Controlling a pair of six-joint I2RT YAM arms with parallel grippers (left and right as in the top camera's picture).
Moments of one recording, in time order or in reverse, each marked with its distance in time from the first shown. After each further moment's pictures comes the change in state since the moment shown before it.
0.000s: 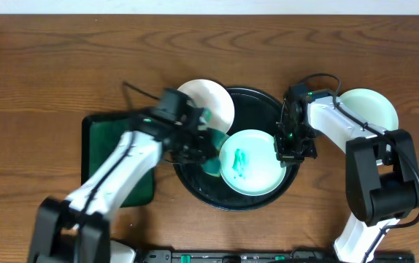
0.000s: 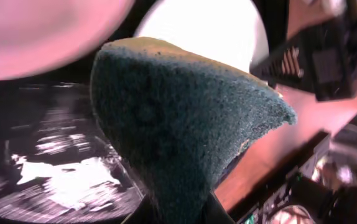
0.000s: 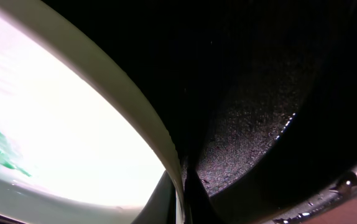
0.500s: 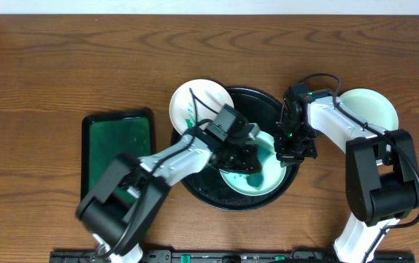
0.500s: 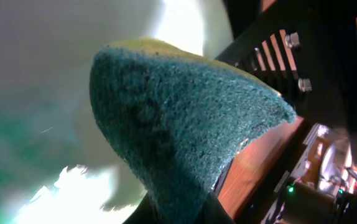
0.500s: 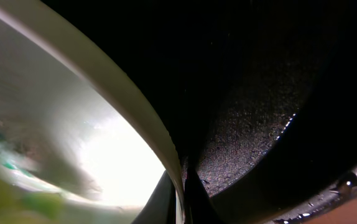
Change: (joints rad) left arm -0.278 0.298 0.001 0.449 0.085 -0.215; right arm 0.000 0.000 0.000 0.002 -0.002 0.001
